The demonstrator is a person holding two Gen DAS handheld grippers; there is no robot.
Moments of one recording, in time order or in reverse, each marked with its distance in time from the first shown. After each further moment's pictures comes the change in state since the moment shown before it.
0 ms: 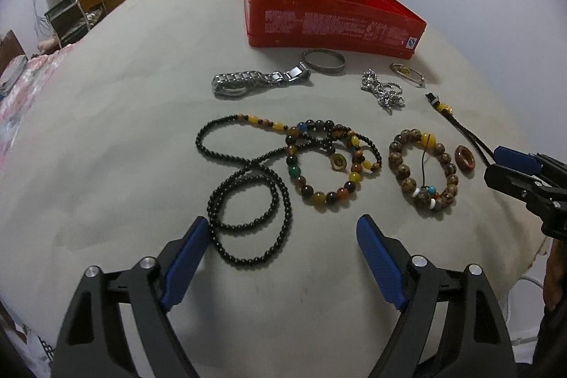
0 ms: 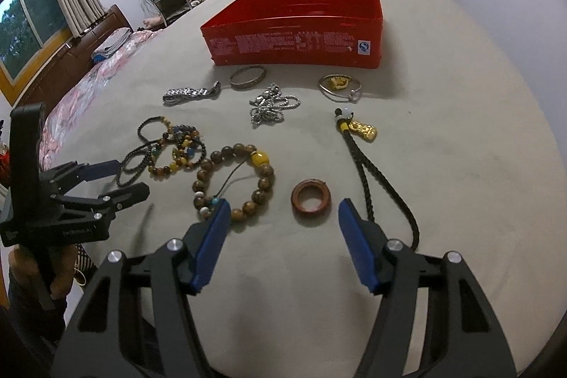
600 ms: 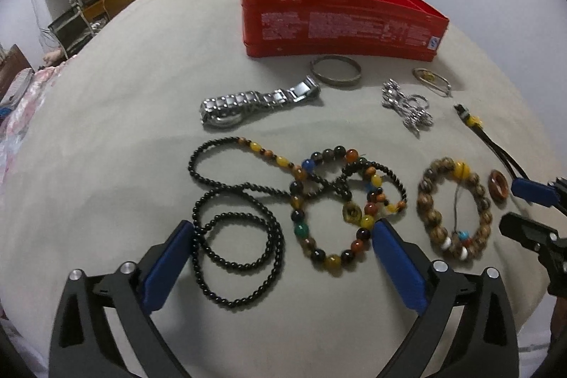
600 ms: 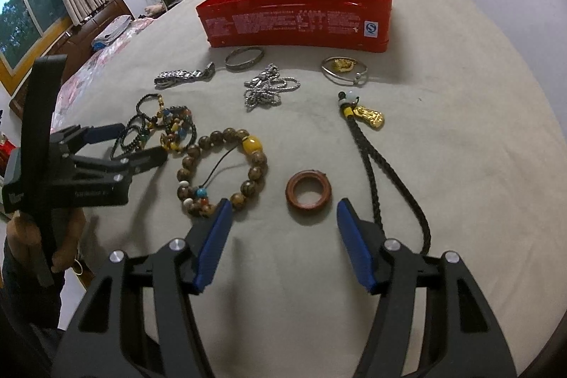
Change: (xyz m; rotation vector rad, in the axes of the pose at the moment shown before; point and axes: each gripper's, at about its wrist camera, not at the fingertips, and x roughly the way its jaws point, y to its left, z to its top) left arm 0.032 -0.006 0.029 0.020 0.000 0.078; right arm 0.020 -0.003 -0.003 -0.023 0.048 -0.003
